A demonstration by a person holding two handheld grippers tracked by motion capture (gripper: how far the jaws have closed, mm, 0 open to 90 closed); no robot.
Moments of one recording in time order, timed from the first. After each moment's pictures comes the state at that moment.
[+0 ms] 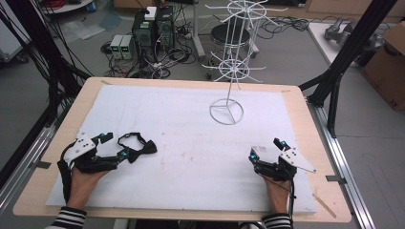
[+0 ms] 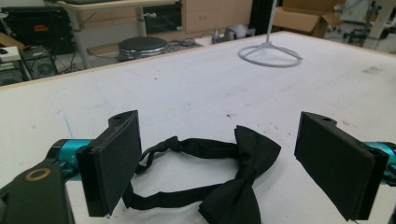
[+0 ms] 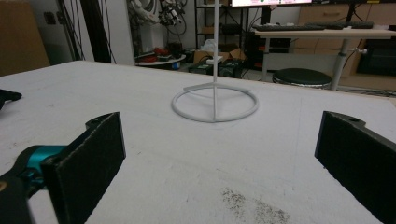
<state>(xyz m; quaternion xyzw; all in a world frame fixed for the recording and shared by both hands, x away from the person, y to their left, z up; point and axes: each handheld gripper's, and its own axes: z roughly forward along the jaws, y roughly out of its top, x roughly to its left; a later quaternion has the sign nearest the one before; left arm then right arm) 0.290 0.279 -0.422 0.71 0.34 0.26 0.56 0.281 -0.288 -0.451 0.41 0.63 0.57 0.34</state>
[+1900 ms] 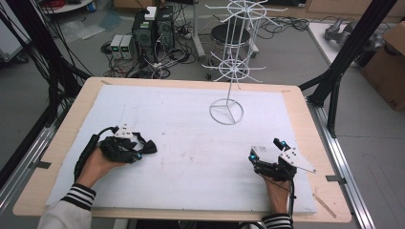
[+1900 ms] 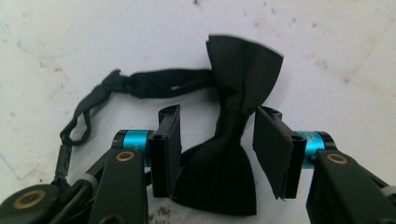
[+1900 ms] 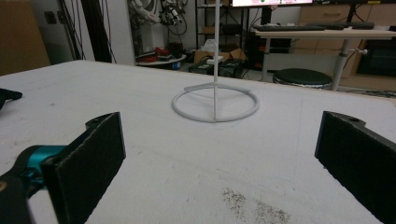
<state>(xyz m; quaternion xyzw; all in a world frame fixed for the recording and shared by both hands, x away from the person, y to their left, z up) 0.340 0.225 -0.421 0.89 0.32 0.15 0.29 0.280 -0.288 -0.451 0.41 0.63 0.57 0.34</state>
